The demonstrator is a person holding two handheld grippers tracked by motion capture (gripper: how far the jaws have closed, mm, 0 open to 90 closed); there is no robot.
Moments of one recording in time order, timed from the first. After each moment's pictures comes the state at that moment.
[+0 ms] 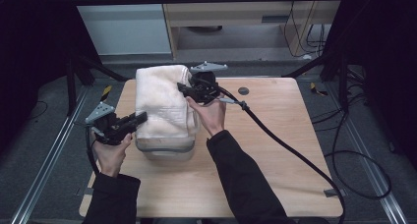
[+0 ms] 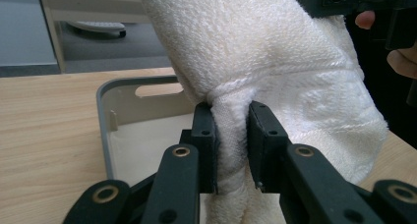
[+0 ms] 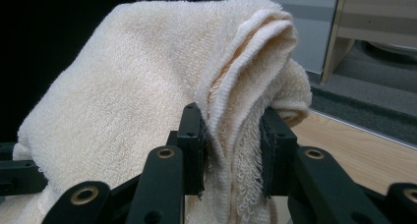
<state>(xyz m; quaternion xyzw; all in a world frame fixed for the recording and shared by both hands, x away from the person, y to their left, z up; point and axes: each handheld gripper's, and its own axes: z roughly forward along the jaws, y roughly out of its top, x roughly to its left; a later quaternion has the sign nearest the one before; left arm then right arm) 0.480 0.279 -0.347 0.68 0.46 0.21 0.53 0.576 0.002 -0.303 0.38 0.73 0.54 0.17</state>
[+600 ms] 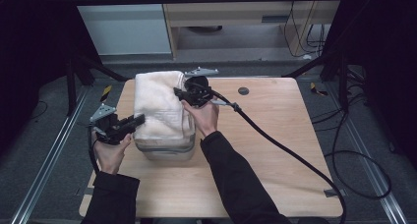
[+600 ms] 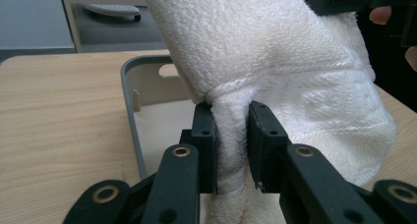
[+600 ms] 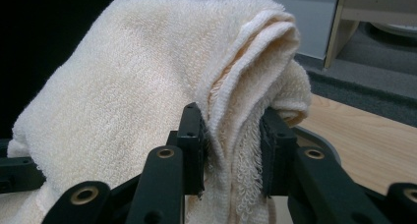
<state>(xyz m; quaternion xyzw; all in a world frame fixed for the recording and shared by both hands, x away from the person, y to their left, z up) 0.496 0.287 -0.370 0.69 0.48 0.21 0.50 0.594 0.020 -0.334 0.39 0.74 0.52 0.16</state>
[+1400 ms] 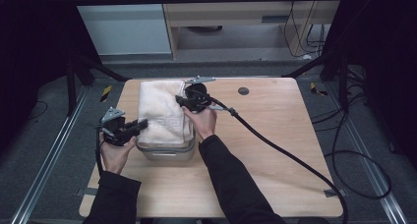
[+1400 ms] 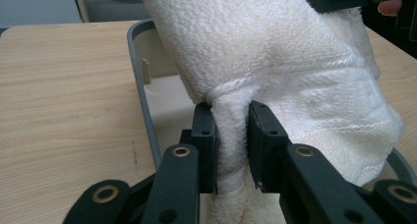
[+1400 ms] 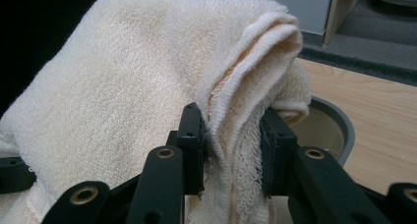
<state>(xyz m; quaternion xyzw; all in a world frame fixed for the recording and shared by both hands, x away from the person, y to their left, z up) 0.510 0.283 -0.396 0.71 0.50 0.21 0.45 0.609 0.025 -0.376 0.42 0.75 0.50 0.14</state>
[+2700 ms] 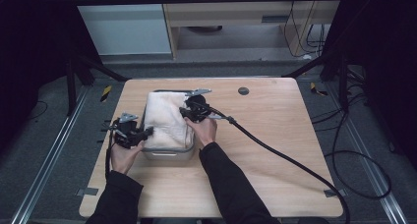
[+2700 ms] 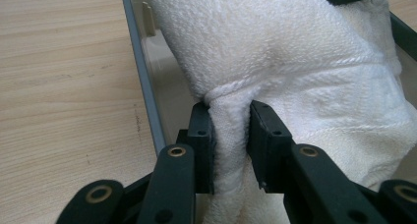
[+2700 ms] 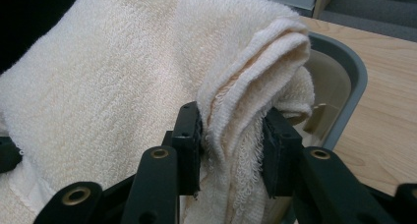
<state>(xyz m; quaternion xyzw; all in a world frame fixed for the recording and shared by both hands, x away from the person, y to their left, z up) 0.528 0.271 -0.432 0.74 0.51 0.20 0.38 0.614 0.028 -0.426 0.42 0.77 0.44 0.16</state>
